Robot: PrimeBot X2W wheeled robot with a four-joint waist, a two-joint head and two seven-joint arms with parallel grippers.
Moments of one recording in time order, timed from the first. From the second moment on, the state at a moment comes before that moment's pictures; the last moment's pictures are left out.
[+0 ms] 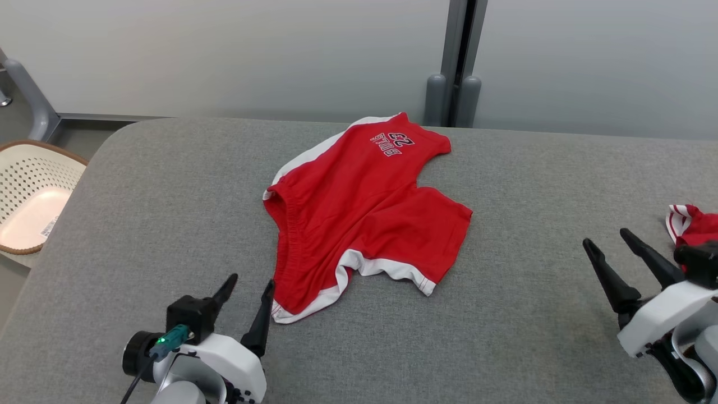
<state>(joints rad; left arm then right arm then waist) -0.25 0.24 -0.53 0.49 -0.51 0.02 -0.19 -0.44 -0.66 0.81 0.54 0.88 0.13 -0.26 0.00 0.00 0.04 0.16</state>
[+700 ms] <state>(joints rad) -0.02 0.05 -0.09 0.11 -0.28 -0.01 -0.26 -0.03 -0.21 0.22 0.19 0.39 0.13 -0.26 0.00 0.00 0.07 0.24</state>
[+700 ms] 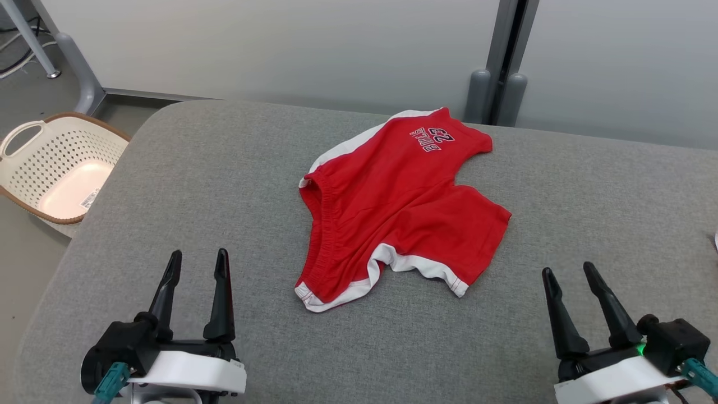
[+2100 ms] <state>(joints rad) -0.07 0.05 -0.25 0.16 -0.35 0.04 -0.26 -0.29 -0.21 0.47 0.63 0.44 0.13 -0.22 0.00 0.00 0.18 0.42</state>
